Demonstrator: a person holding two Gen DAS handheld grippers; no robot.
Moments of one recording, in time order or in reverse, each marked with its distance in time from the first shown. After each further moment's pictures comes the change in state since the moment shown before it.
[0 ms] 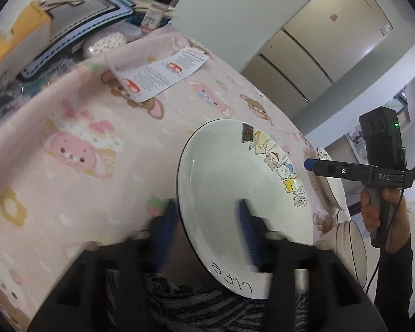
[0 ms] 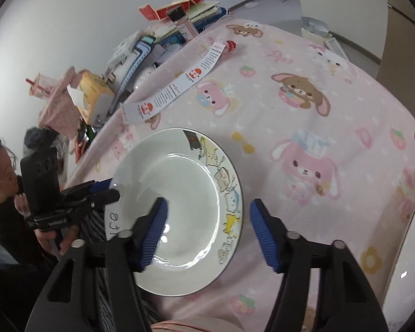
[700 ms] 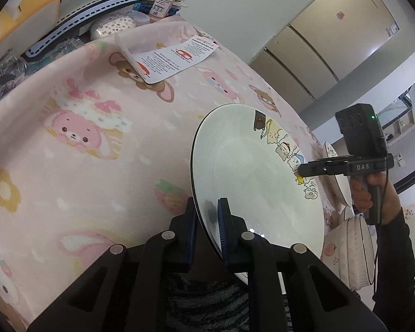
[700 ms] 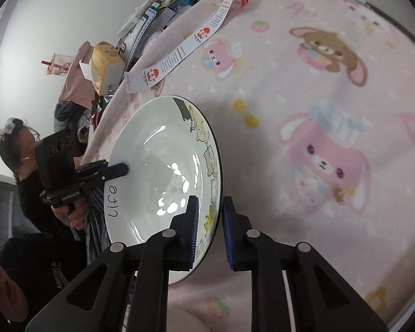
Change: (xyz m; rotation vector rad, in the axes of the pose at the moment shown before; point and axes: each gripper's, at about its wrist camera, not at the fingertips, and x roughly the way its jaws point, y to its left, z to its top) left arm 0.012 0.008 -0.010 -0.006 0.024 -0.006; right arm 0.044 -0.044 0.009 -0.028 0.201 0.243
